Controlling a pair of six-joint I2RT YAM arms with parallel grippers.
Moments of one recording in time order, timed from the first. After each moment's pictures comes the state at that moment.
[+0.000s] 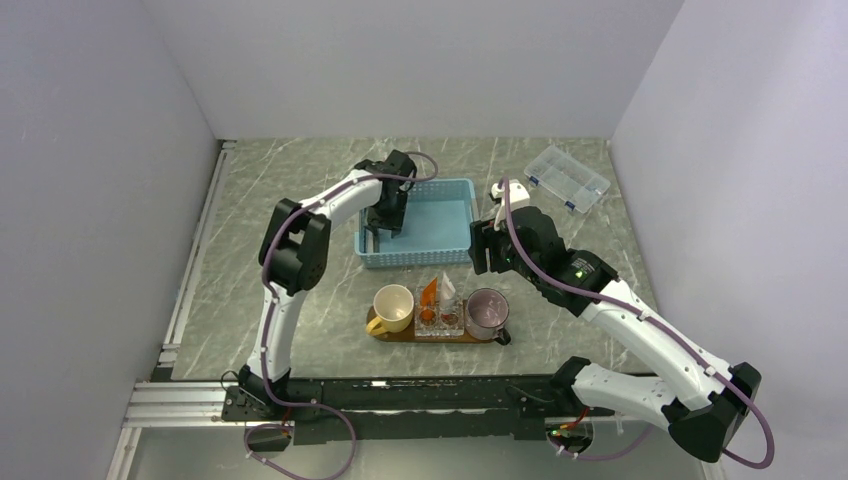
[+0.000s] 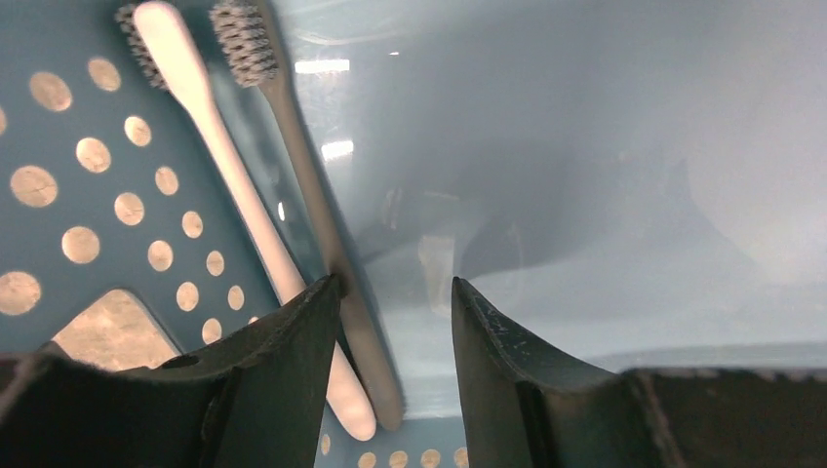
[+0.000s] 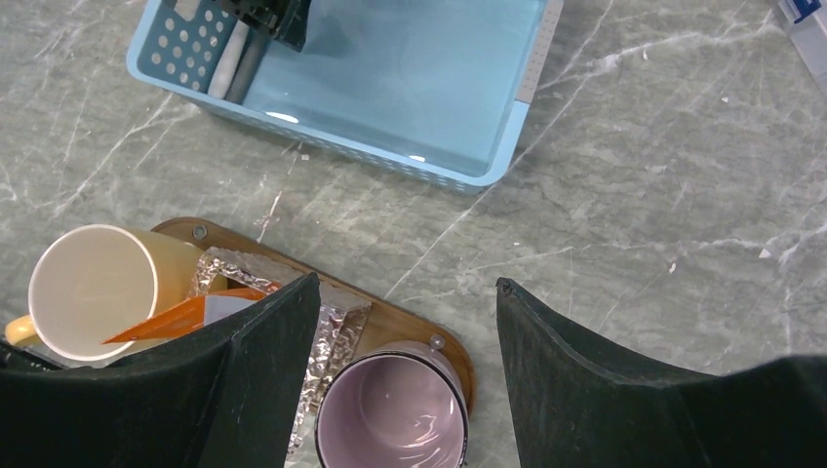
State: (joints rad) left arm -0.52 2.25 1.86 -0.88 -0.16 -0.35; right arm 0.73 0.99 1.00 -0.59 0.25 0.27
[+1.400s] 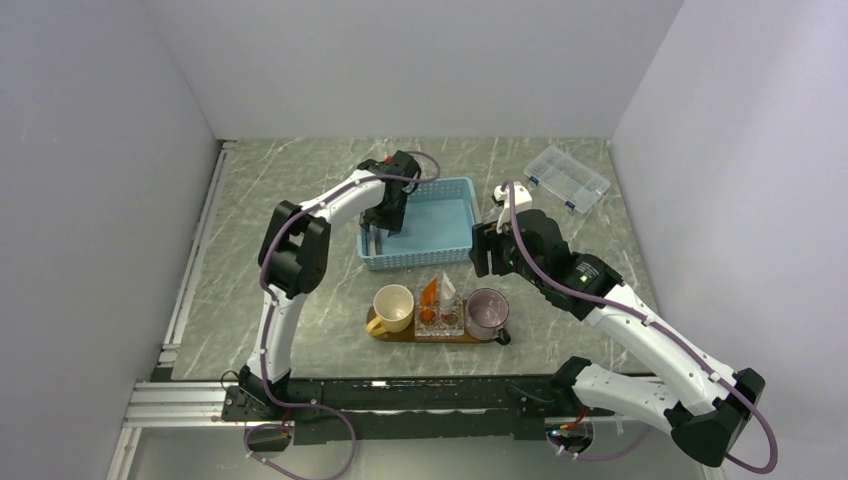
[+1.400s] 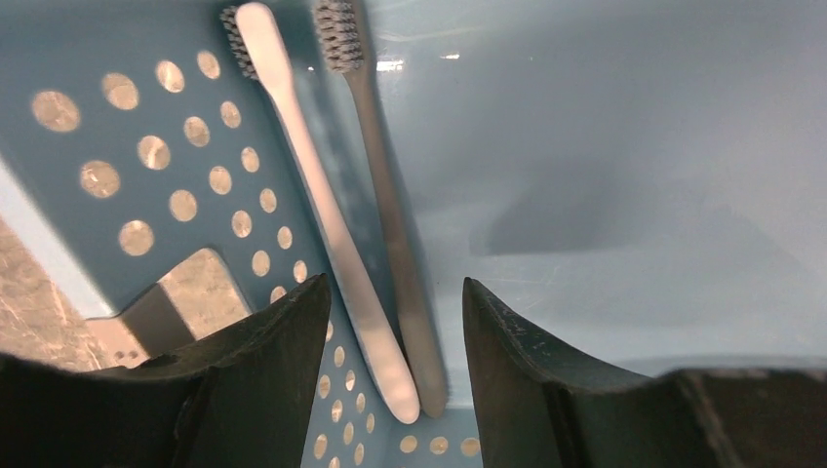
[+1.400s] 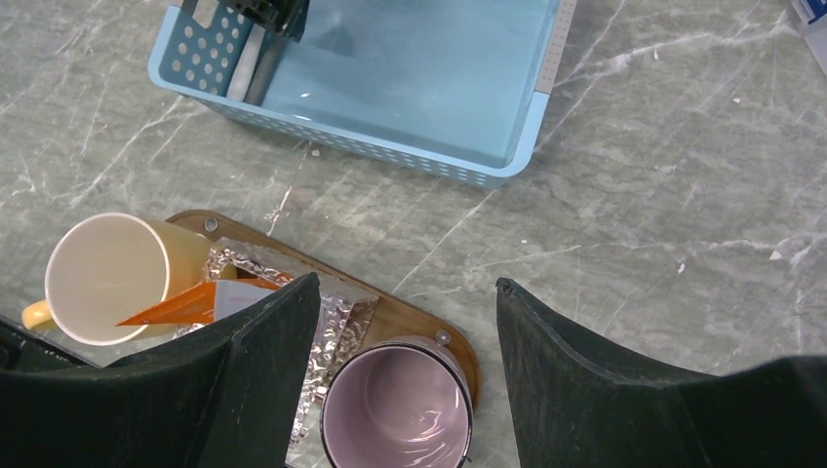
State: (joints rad) left arm -0.55 2.21 1.85 -0.93 -0.29 -0.36; right arm 0.73 0.96 0.99 -0.59 0.23 0.27
